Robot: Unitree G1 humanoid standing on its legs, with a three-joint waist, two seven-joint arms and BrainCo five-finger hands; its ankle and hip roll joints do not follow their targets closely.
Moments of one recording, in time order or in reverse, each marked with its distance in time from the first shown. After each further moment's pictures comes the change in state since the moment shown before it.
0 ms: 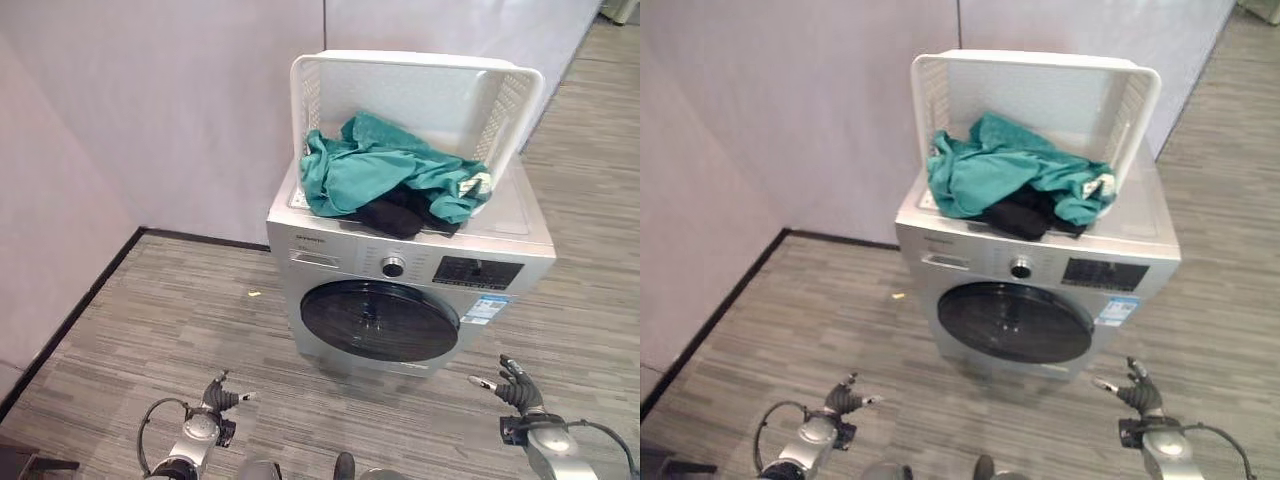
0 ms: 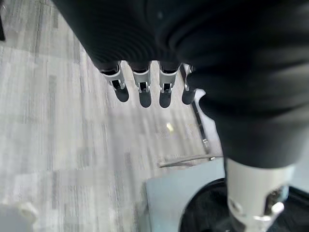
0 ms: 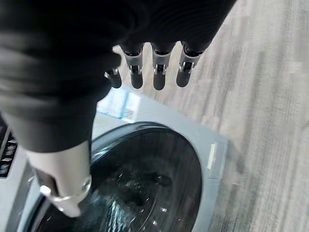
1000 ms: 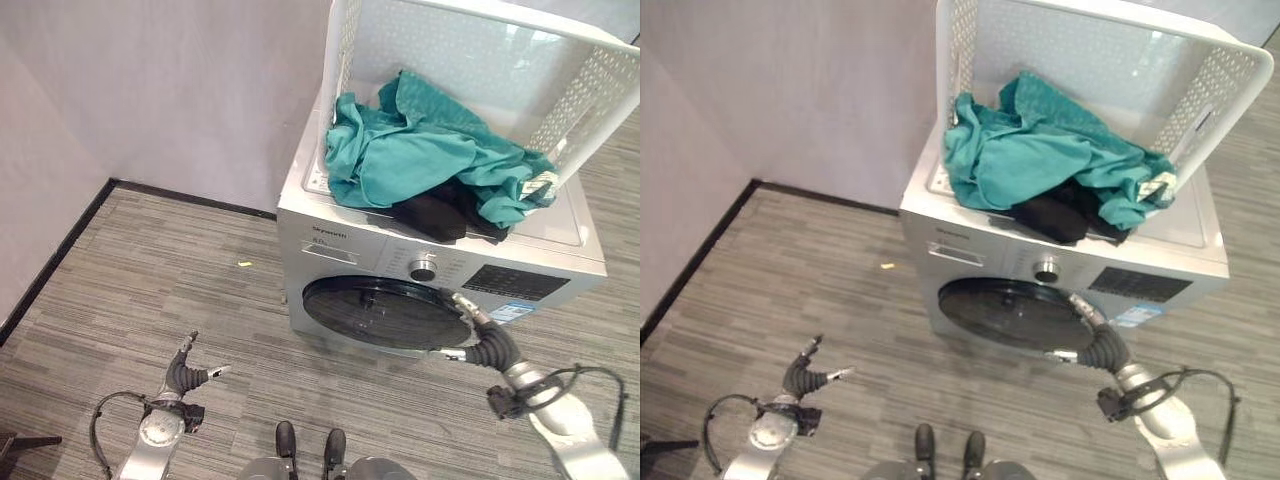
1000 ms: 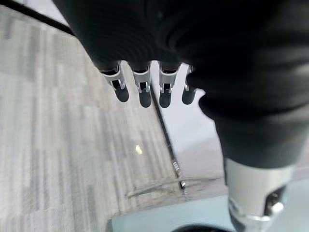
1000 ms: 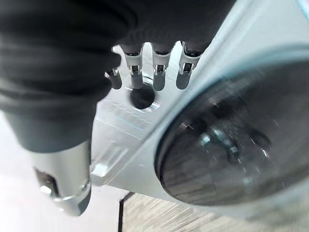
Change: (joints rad) left arm 0.351 0.150 0.190 -0.658 0.044 -0.004 0.003; right arm 0.202 -0.166 -0.097 -0.776 -0.196 -0.036 0.242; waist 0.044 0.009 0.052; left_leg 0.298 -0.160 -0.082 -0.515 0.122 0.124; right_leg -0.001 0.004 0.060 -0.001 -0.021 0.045
